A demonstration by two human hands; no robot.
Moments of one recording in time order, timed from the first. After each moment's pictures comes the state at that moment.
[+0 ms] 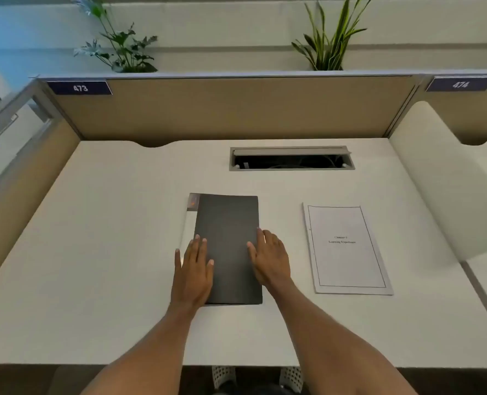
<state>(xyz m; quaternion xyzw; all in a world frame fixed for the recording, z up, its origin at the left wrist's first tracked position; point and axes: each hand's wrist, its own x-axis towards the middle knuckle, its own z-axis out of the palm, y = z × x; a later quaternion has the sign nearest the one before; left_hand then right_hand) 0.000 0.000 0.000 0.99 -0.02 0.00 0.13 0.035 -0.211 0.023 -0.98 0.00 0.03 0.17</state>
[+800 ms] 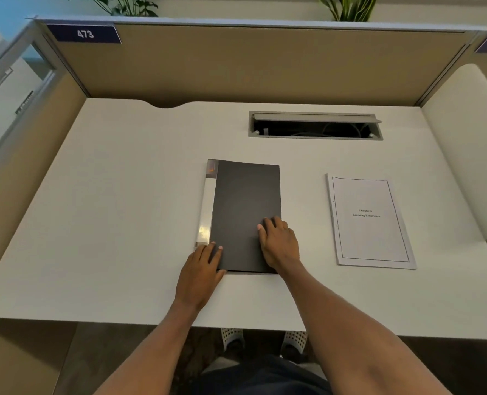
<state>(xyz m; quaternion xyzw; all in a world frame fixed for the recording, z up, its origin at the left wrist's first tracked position) -0.057 0.056 -0.035 0.99 -0.14 -0.01 0.02 0.018 -0.171 -0.008 -0.98 0.00 0.09 0.17</state>
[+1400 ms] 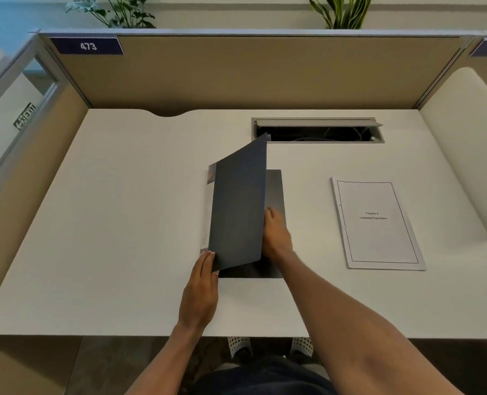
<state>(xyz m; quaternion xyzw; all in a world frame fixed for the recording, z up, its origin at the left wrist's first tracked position) -0.081 0.073 -0.030 0.92 0.00 0.02 0.38 0.051 -0.133 0.008 -0.94 0.06 0.10 0.32</state>
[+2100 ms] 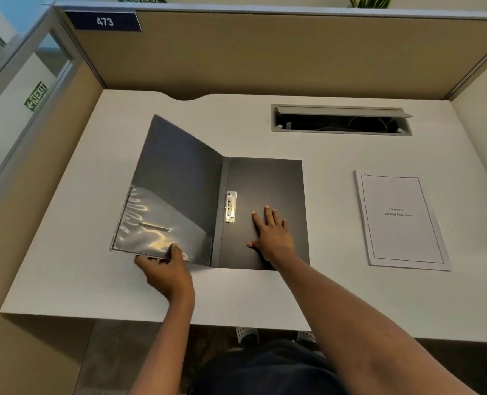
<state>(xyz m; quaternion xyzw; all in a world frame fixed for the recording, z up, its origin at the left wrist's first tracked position) -0.048 0.134 -0.005 0.64 0.42 0.27 0.59 0.041 -0.085 -0.022 -0.97 -0.07 0.23 0.06</state>
